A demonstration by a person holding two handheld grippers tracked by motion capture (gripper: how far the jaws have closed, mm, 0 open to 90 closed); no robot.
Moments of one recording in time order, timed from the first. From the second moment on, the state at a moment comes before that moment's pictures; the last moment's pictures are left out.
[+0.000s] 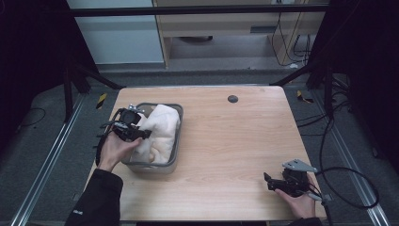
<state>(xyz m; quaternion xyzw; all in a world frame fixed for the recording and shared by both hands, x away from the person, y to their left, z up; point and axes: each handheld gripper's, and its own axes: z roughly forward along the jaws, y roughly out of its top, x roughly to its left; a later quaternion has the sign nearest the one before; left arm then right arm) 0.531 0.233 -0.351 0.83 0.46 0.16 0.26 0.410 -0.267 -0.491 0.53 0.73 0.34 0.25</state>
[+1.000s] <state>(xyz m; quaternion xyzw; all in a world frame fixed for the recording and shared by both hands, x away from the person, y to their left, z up) 0.504 0.239 -0.277 0.81 0.43 0.20 0.33 0.411 -0.268 -0.491 0.53 0.73 0.34 0.25</state>
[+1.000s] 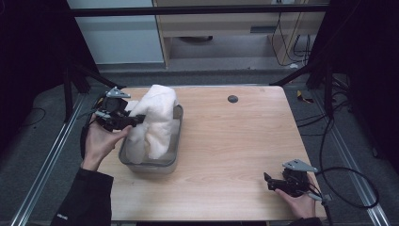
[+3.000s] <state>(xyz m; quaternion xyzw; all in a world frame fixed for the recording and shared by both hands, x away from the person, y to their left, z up) 0.468 0.122 -0.233 0.87 0.29 0.18 0.35 0.408 -0.272 -0.489 0.53 0.73 0.35 0.25</state>
